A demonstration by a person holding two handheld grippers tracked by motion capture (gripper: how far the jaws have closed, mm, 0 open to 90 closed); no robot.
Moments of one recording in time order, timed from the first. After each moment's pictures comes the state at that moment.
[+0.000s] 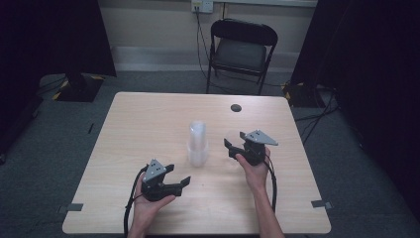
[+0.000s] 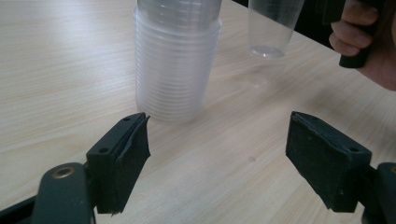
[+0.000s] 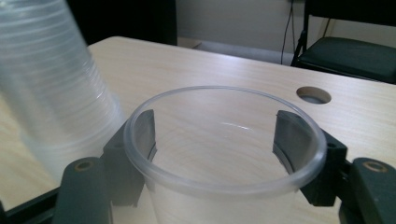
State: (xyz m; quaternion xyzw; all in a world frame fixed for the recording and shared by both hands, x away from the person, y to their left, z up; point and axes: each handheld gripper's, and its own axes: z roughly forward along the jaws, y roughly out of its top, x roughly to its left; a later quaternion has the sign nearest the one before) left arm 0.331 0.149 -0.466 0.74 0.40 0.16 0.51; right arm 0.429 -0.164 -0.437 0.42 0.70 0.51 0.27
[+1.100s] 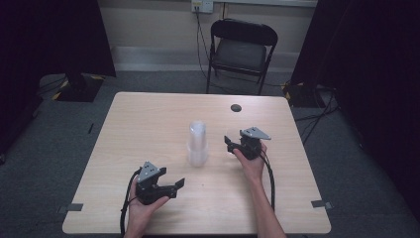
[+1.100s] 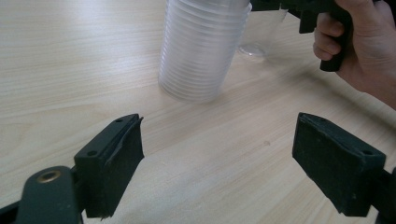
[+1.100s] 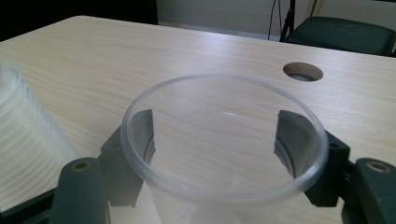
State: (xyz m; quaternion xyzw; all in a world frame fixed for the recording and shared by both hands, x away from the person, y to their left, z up) left arm 0.325 0.162 -0.471 0.73 0.44 0.15 0.50; right arm 0.465 -0.165 -0.472 0.45 0.71 0.48 0.27
